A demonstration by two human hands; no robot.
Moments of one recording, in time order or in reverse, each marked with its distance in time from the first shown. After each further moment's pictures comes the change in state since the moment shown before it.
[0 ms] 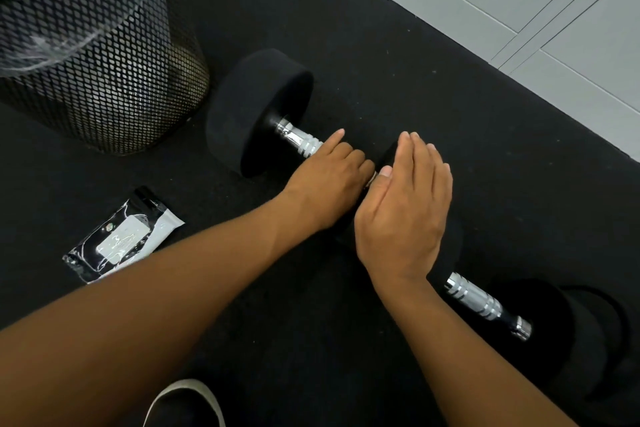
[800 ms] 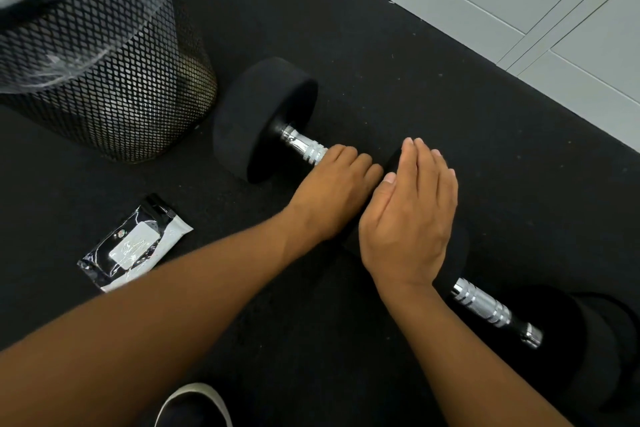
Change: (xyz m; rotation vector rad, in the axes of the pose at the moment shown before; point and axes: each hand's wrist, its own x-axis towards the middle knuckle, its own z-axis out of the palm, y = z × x) left_hand 0.003 0.002 0.008 0.001 0.085 -0.006; right_hand 0.001 0.001 -0.001 0.007 0.001 0.001
